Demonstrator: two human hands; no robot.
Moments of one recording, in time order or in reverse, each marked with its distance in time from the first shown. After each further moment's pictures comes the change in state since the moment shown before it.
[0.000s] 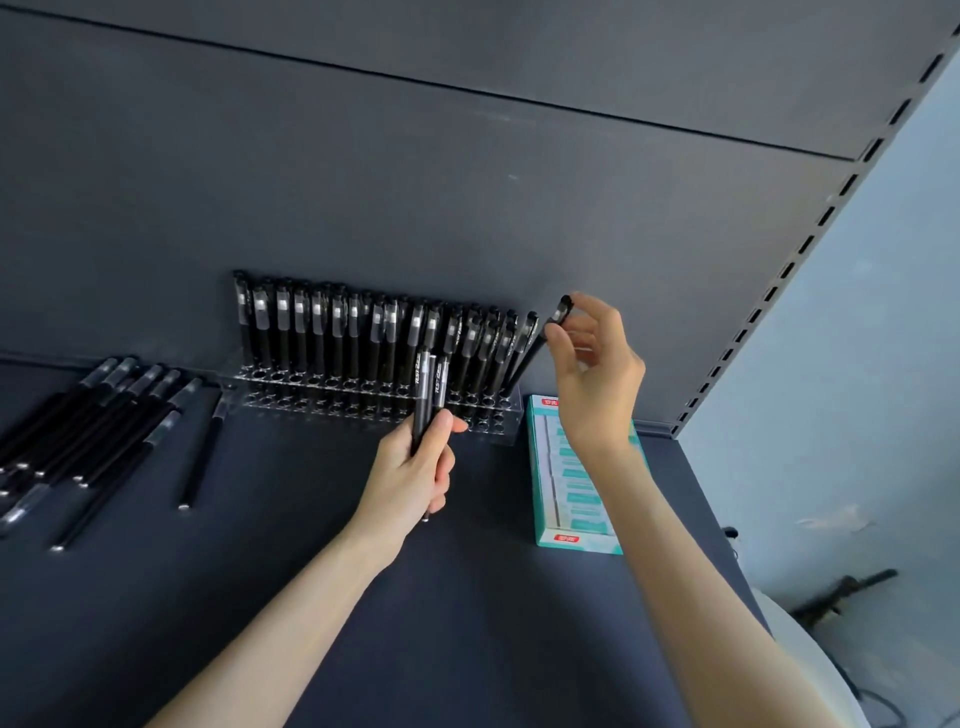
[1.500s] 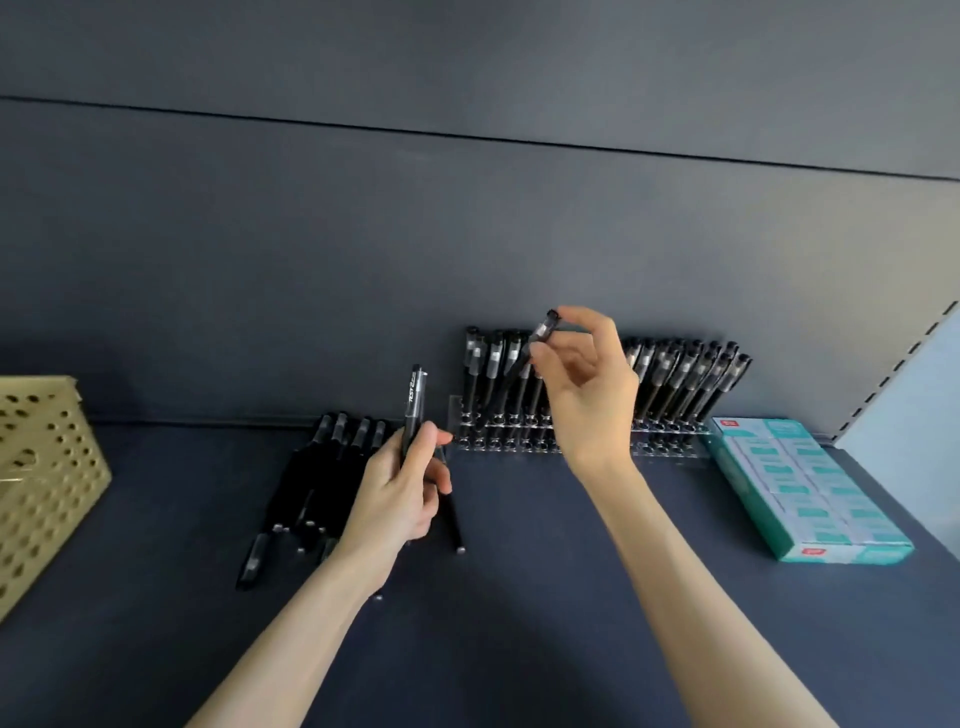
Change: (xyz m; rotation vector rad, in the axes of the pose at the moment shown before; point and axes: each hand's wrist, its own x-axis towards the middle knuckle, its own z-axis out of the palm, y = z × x) left_hand 0.005 0.057 -0.230 -0.003 -0.003 -0.027; right_hand -0.058 -0.136 0.180 0.244 -0.041 0.101
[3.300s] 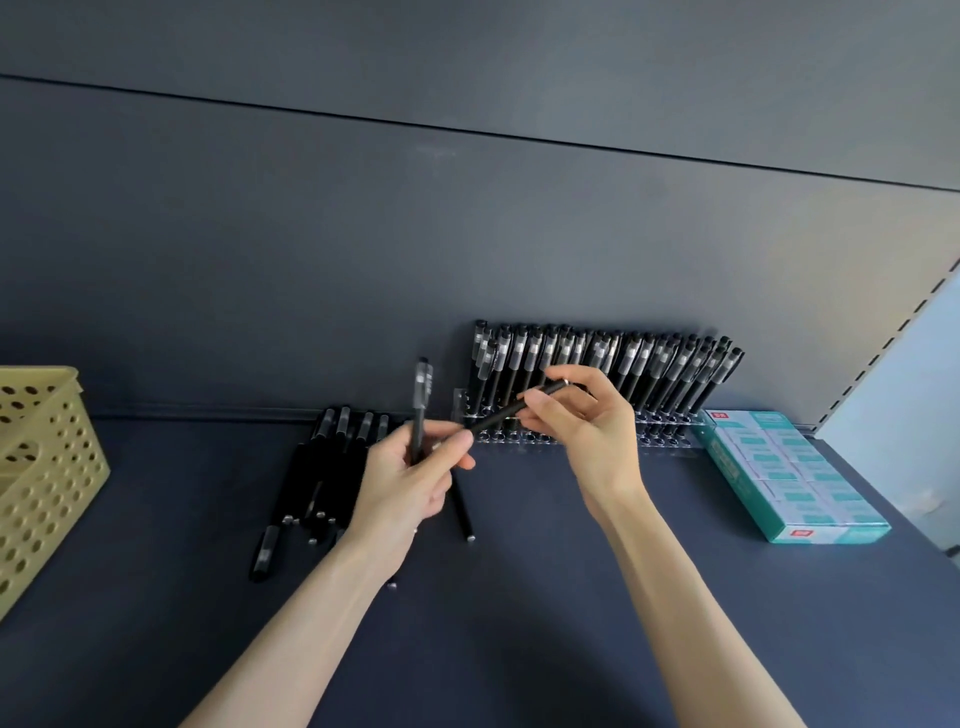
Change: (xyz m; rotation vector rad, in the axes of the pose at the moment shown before) left_hand -0.001 0.001 -0.007 -0.137 -0.066 0.069; right_hand -0.037 0.000 -0.007 0.328 -0.118 0.378
